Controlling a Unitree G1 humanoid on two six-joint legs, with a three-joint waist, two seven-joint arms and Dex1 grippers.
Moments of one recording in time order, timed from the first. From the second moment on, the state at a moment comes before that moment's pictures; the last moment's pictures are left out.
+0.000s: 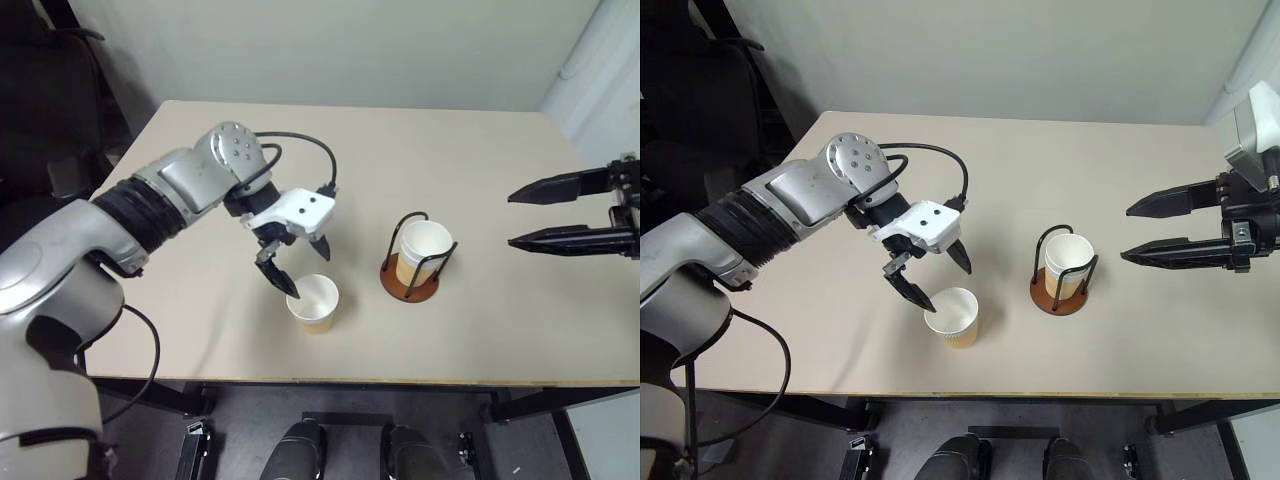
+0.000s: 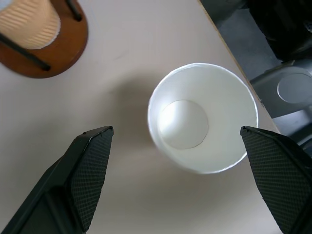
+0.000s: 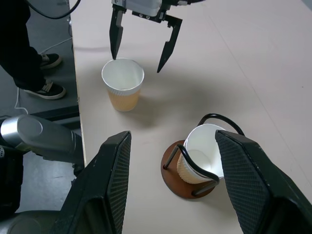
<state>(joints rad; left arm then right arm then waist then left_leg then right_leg) -1.48 0.87 -1.17 0.43 -0.53 0.01 -1.59 -0.68 -1.40 -0.22 -0.34 0.88 0.92 1.28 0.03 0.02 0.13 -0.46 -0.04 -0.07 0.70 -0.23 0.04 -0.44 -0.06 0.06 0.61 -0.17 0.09</state>
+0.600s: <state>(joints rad) -1.40 0.77 -1.14 0.50 -0.34 -0.15 -1.59 -0.67 -1.40 -0.22 -0.36 0.88 0.94 1.25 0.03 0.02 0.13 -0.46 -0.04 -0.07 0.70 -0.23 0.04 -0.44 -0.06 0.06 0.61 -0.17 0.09</state>
